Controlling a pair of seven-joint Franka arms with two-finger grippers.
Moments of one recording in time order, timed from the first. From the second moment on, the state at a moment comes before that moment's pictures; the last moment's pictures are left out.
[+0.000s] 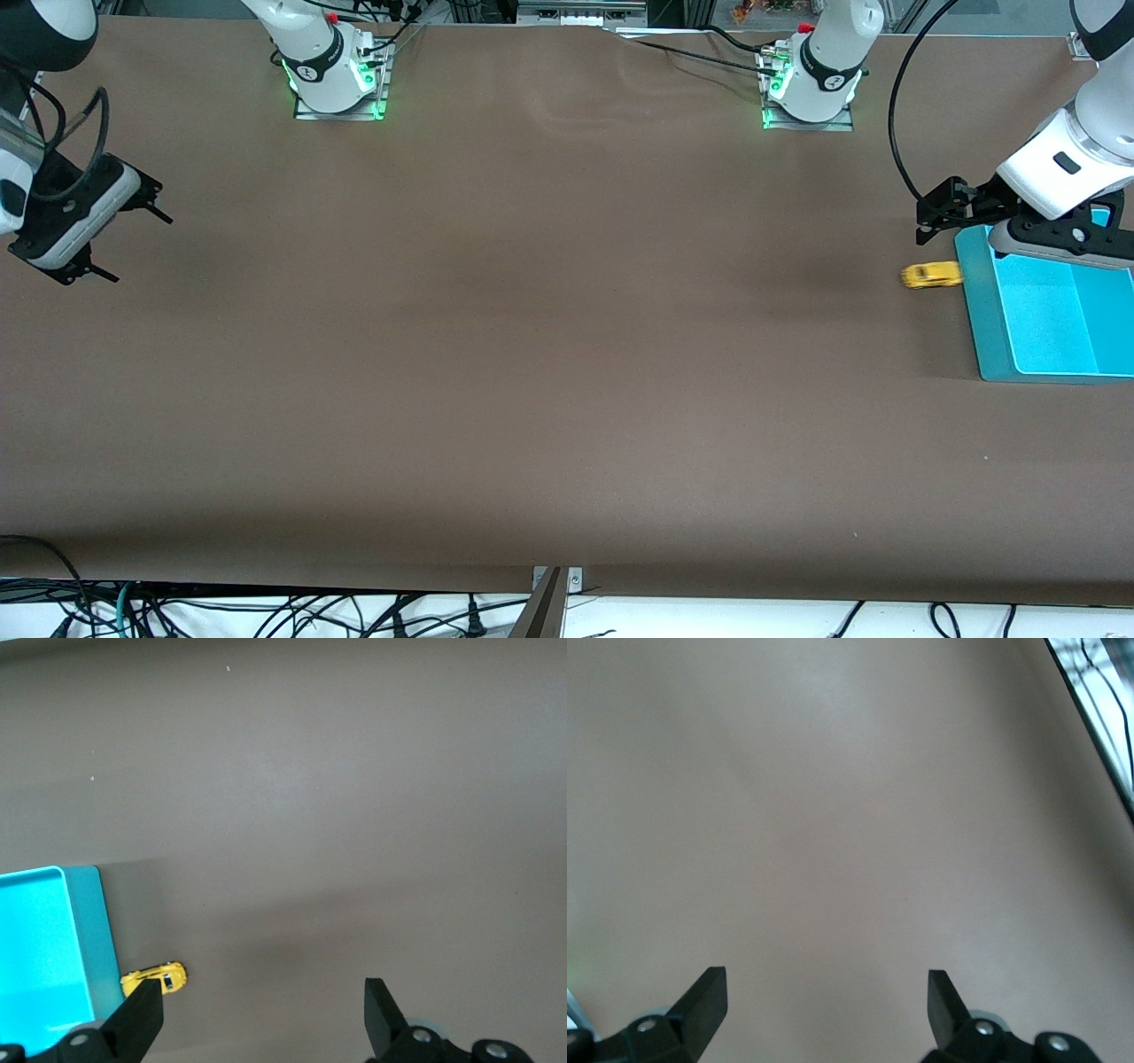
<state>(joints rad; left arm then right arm) -0.04 0.00 -0.04 -1.67 0.00 1.69 0.09 -0.30 0.01 0.30 -1.73 0.02 1.78 -0.96</state>
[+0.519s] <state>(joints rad) -0.04 0.00 -0.05 -1.67 0.00 1.67 0.09 -0.27 -0.02 0.30 -1.73 0.02 1.70 -0.38</state>
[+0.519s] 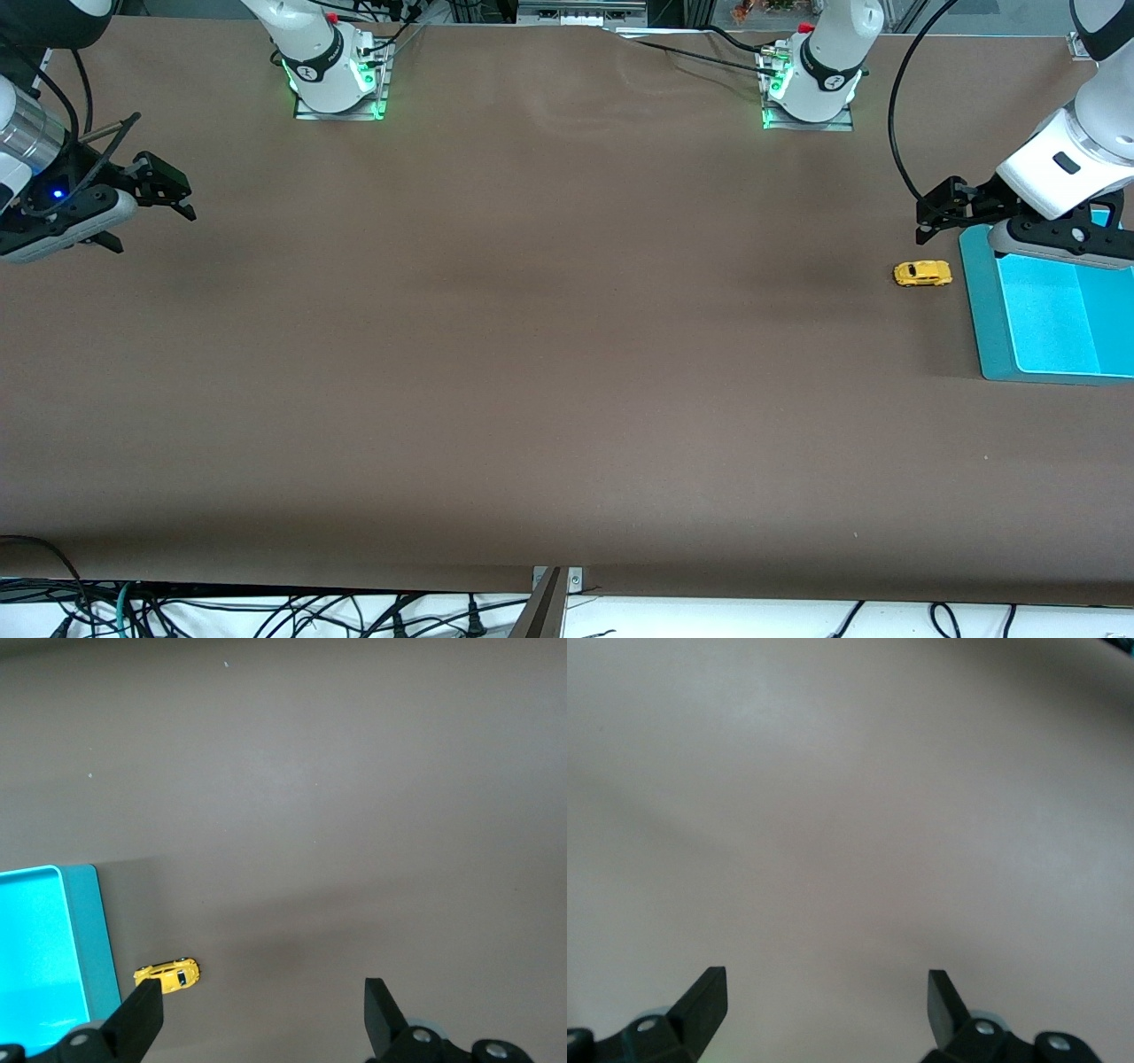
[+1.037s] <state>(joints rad) -0.04 0.10 -0.11 -1.67 0.00 1.46 0.09 -0.26 -0.05 0.30 -1.72 0.05 1.67 -0.12</state>
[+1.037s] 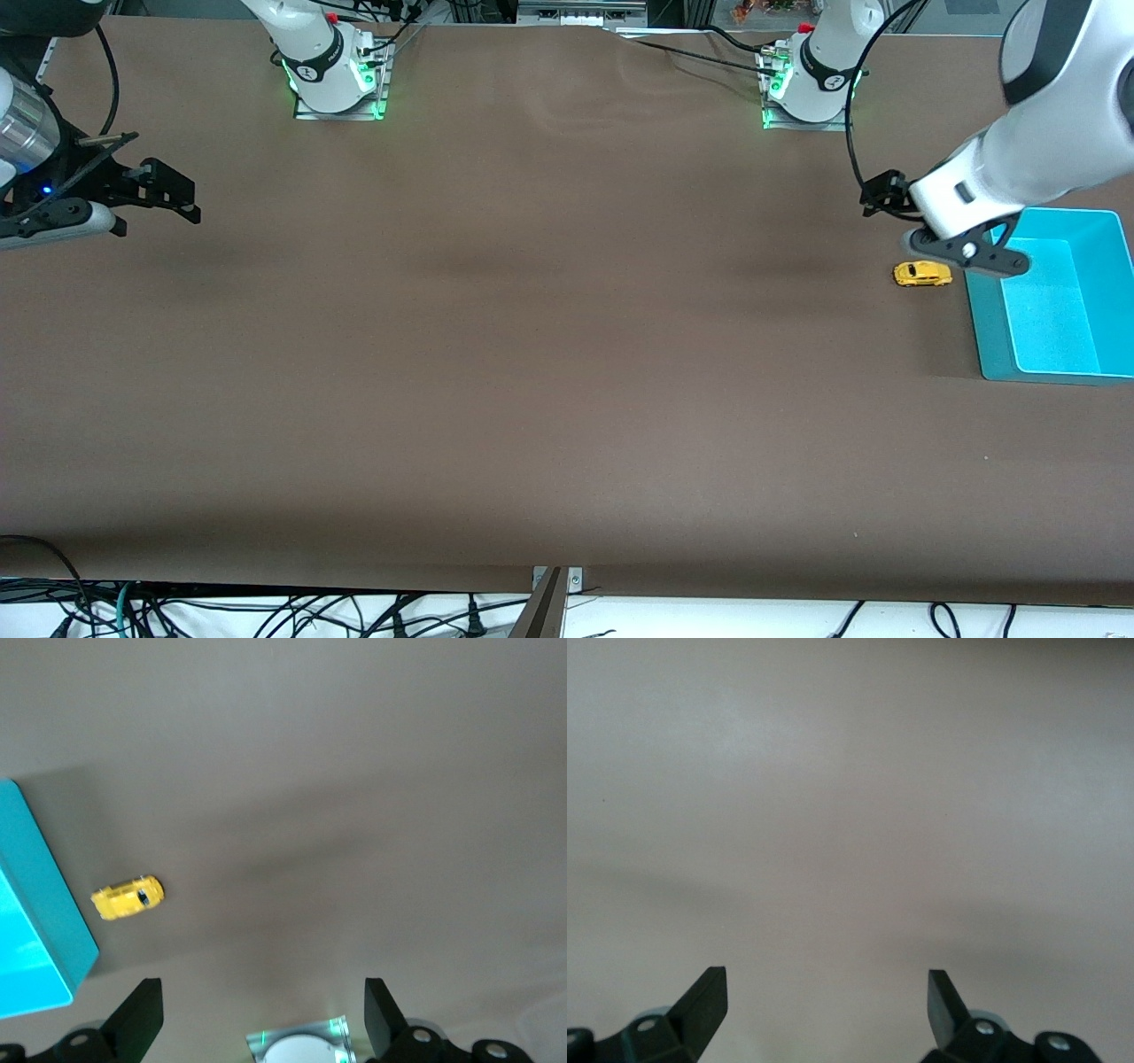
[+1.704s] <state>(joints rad) 0.07 0.13 -0.11 -1.90 0.13 1.60 0.59 -0.26 -0.06 0.30 -1.73 0.05 1.65 -0.08</state>
